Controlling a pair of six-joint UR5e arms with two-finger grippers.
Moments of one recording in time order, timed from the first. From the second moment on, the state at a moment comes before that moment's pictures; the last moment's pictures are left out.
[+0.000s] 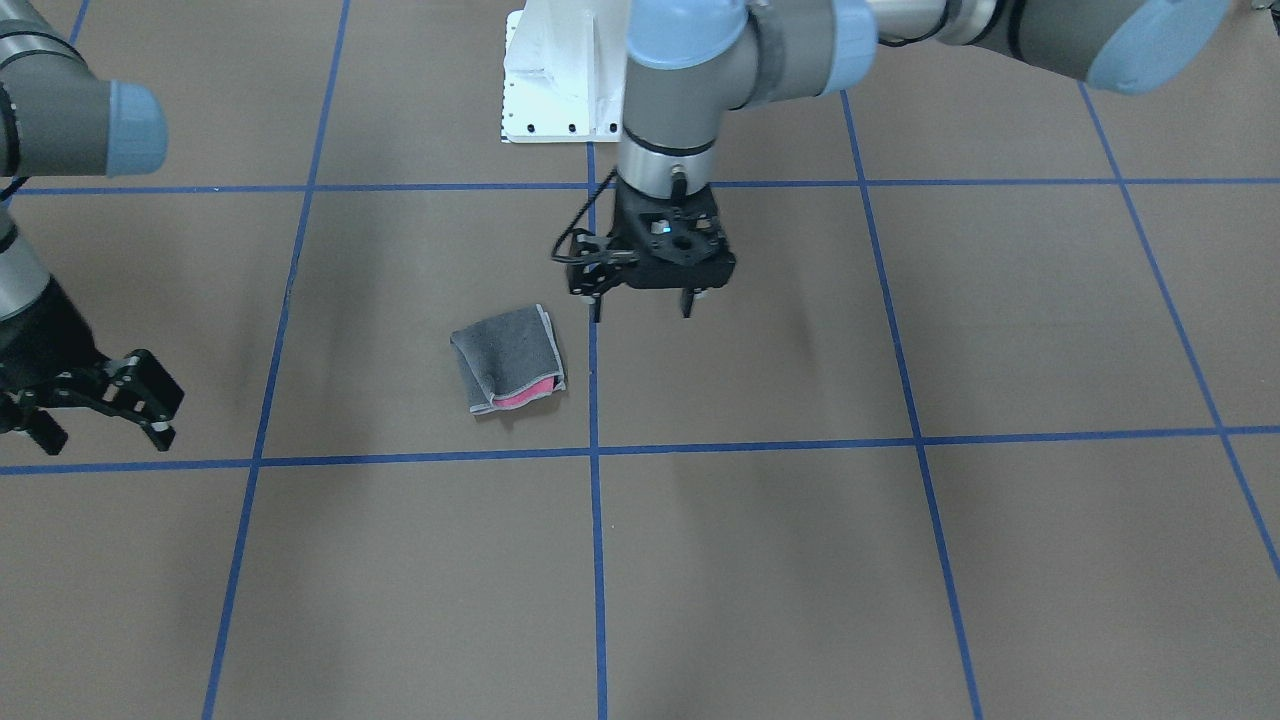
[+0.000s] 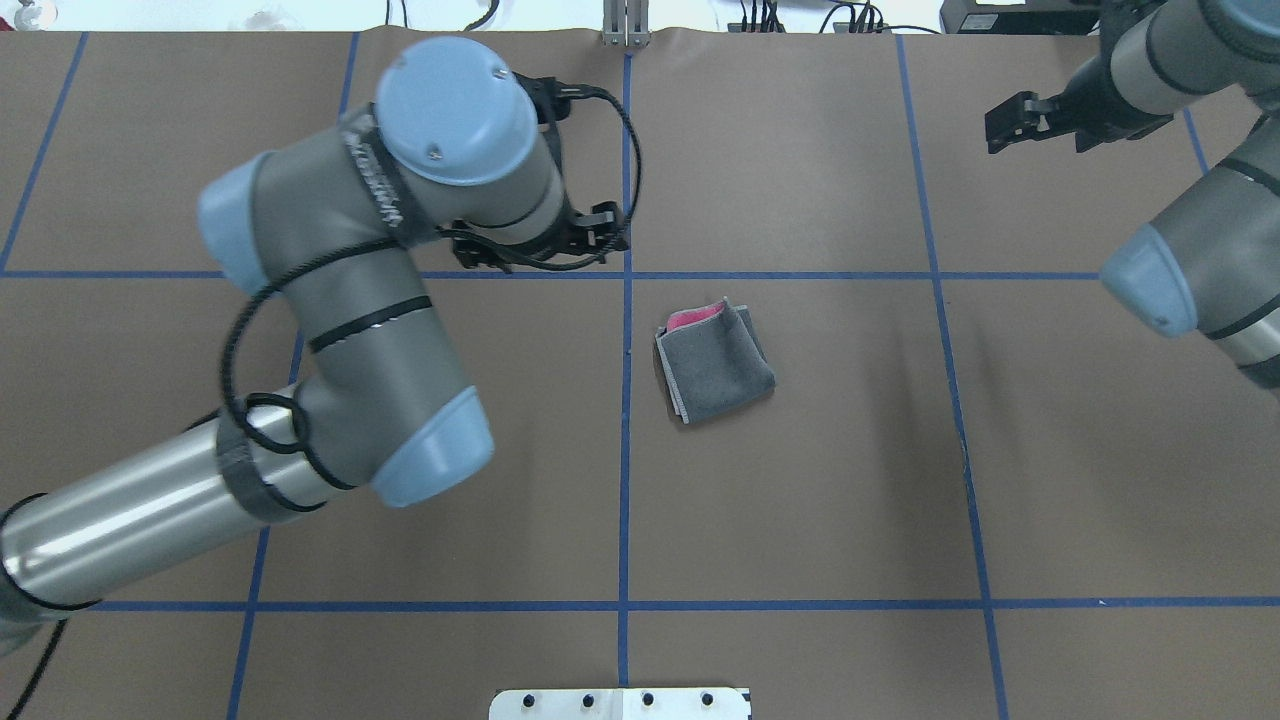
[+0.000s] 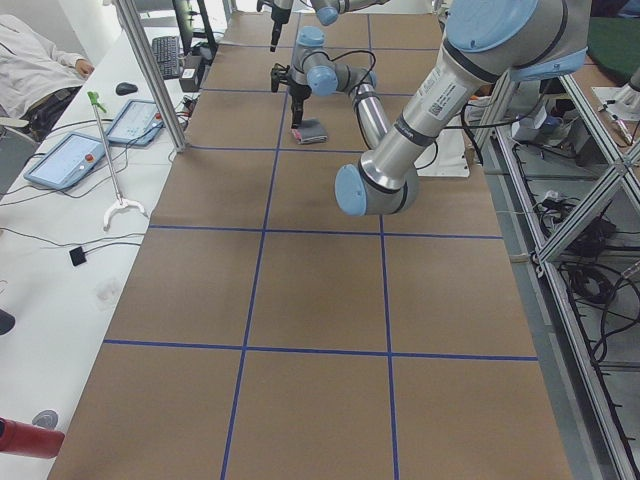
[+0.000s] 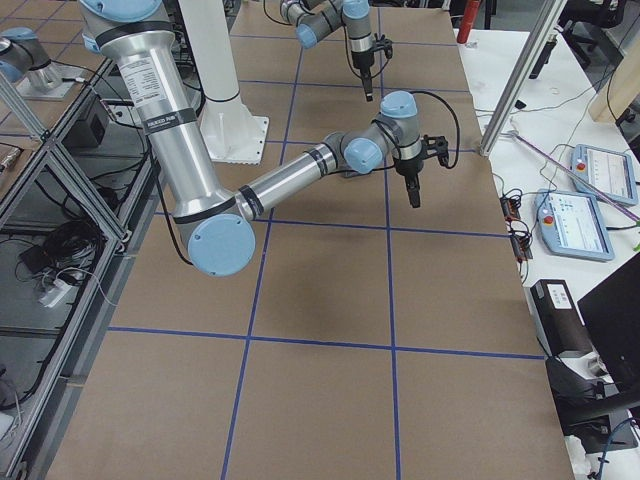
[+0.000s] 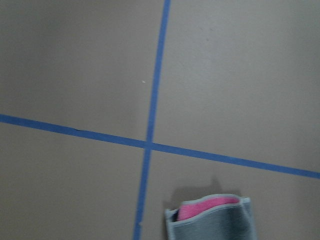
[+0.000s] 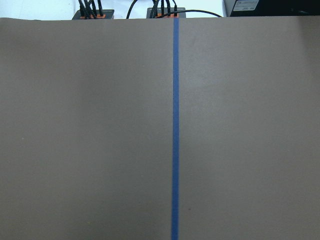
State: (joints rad) left arm -0.68 -2.32 -1.78 -1.45 -1.83 -1.13; right arm 1.12 -1.23 1.71 -1.37 2.03 0.70
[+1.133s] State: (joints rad) left arm -1.48 -1.68 -1.77 -1.40 -2.30 0.17; right arm 1.63 -1.45 1.48 -1.41 2.33 -0.08
